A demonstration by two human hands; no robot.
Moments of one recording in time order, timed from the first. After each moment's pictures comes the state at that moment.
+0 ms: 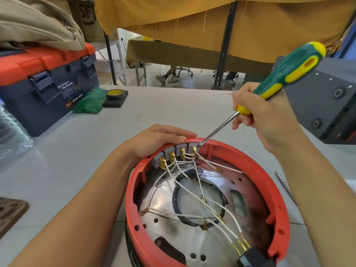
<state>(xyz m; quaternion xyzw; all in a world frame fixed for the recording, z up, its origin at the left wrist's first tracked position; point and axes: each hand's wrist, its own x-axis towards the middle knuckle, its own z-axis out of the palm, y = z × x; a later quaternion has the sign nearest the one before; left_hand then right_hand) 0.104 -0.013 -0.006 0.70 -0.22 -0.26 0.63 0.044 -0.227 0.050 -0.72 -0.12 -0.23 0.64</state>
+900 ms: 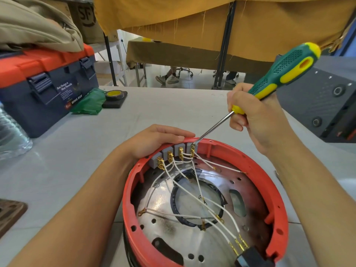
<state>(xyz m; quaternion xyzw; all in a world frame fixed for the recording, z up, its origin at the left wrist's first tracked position) 0.106 -0.012 -0.008 0.70 -0.23 -0.27 0.62 0.045 -0.220 0.045 -0.70 -0.12 -0.20 0.67</state>
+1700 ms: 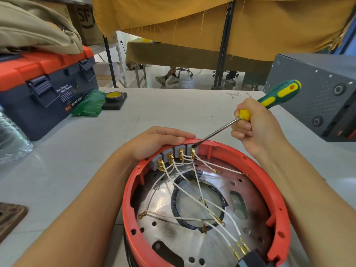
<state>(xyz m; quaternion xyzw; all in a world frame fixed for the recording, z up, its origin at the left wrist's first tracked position) 0.107 -0.011 -0.010 0.69 -0.23 -0.28 0.63 0.060 -0.231 0.023 -0.57 0.11 -0.14 0.80</state>
